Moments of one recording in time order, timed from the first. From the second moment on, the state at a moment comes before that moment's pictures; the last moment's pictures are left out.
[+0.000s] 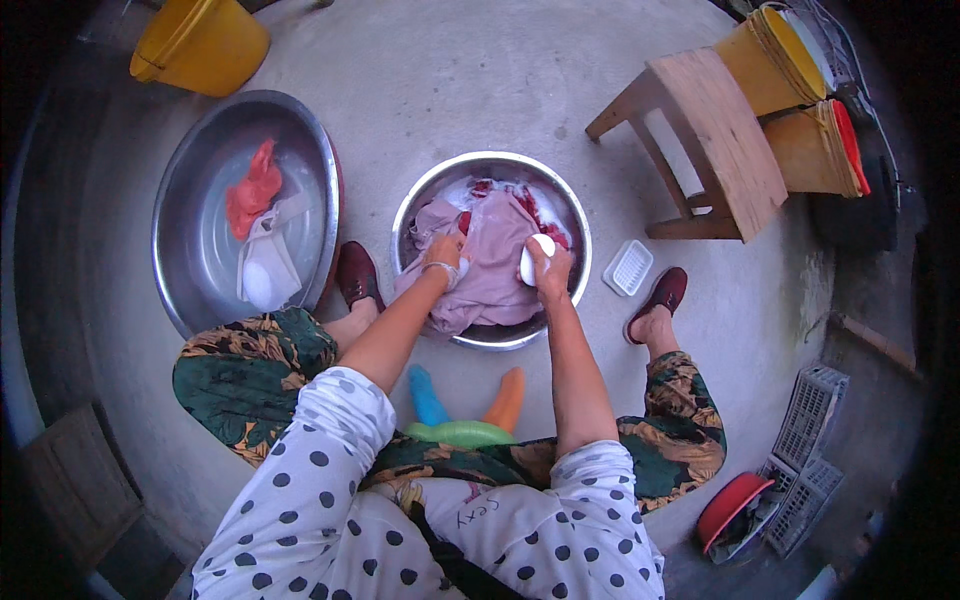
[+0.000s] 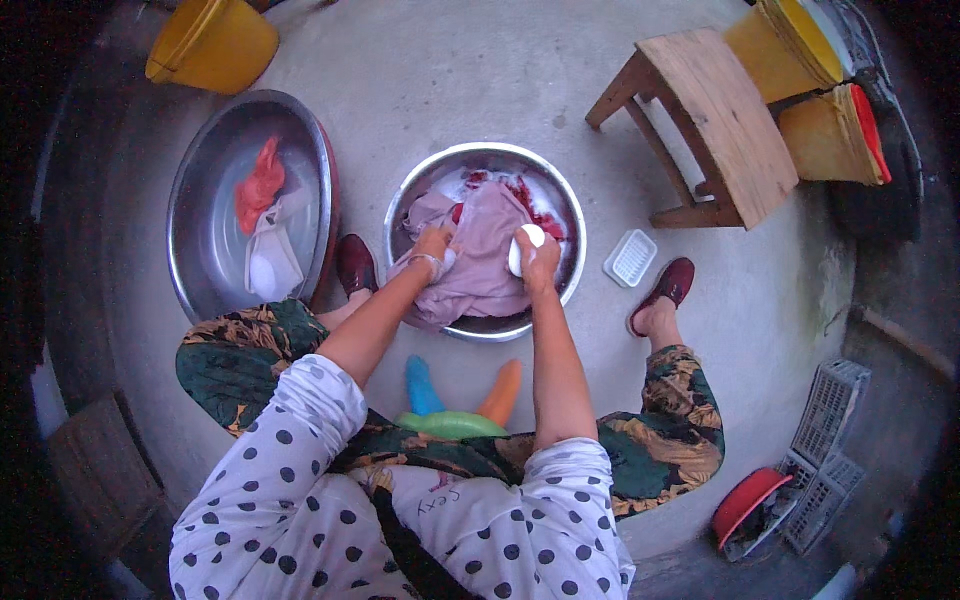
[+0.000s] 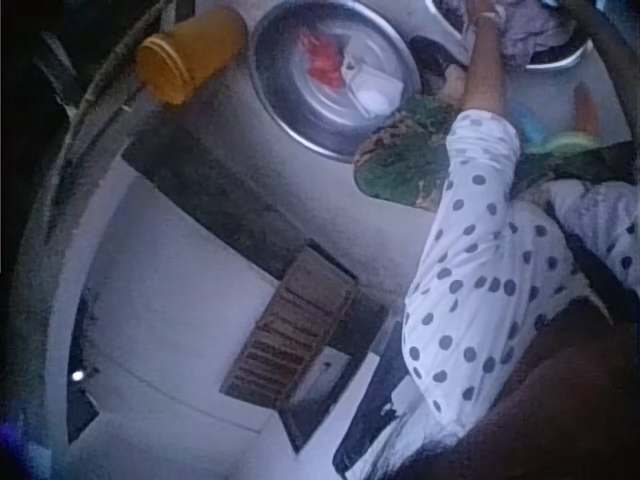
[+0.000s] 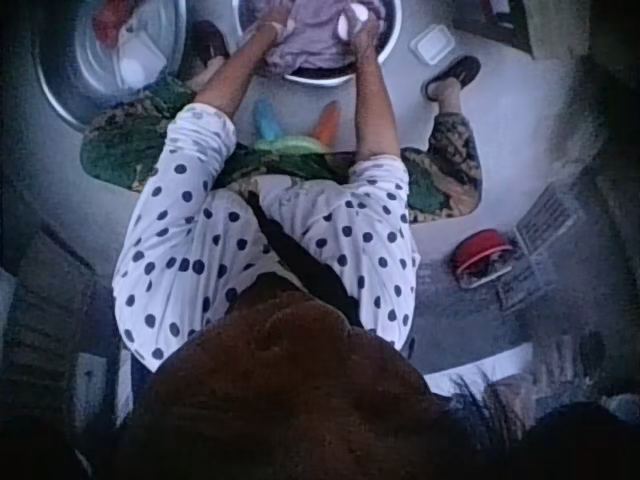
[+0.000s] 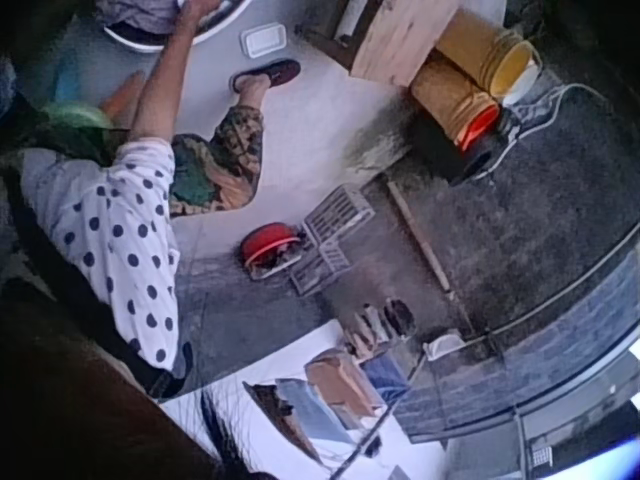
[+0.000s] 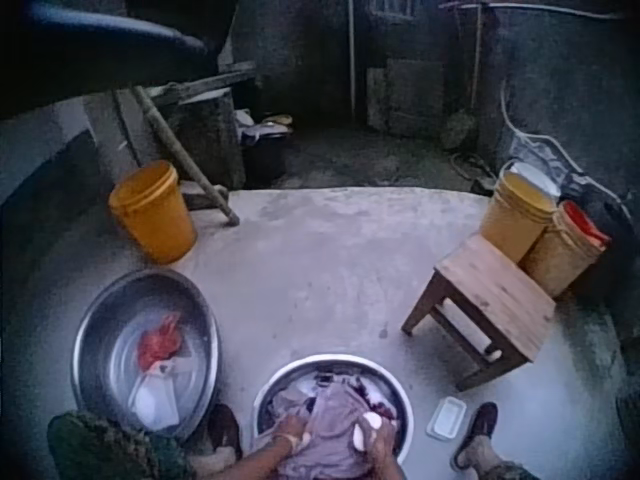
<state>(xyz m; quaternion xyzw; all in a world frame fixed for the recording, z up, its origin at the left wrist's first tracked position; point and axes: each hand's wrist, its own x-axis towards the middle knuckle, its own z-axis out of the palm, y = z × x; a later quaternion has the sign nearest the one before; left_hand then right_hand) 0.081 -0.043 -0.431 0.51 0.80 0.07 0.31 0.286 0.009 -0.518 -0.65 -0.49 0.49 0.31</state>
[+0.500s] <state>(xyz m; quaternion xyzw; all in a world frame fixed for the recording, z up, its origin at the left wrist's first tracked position) 0.065 -0.069 -0.419 0.30 0.48 0.62 0.55 0.289 0.009 -0.329 -0.58 -0.26 0.68 0.37</state>
